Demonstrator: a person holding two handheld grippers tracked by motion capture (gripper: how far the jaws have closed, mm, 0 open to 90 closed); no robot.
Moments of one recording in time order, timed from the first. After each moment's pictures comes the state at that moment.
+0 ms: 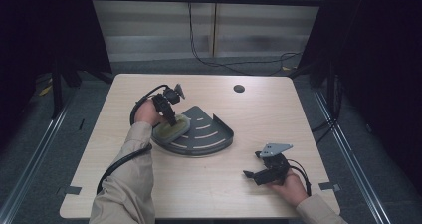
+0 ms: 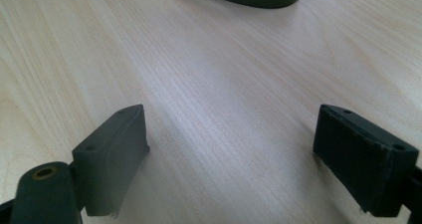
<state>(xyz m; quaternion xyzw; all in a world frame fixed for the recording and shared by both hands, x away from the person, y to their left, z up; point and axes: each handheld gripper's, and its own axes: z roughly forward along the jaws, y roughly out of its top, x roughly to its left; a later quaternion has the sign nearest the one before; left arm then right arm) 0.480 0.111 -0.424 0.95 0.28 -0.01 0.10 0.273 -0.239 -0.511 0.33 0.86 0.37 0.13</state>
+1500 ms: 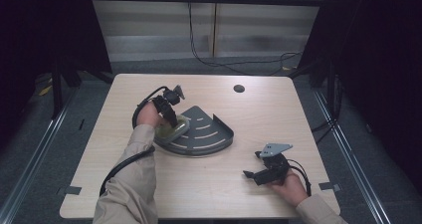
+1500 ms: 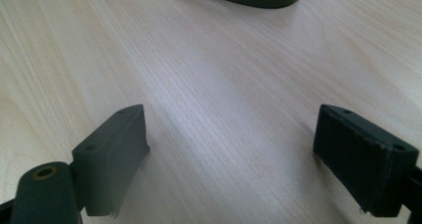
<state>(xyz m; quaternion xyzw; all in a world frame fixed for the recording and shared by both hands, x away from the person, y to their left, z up) 0.479 0.110 -0.432 0.94 0.32 0.00 0.10 0.273 -0.239 -0.511 0.33 0.86 0.37 0.12</state>
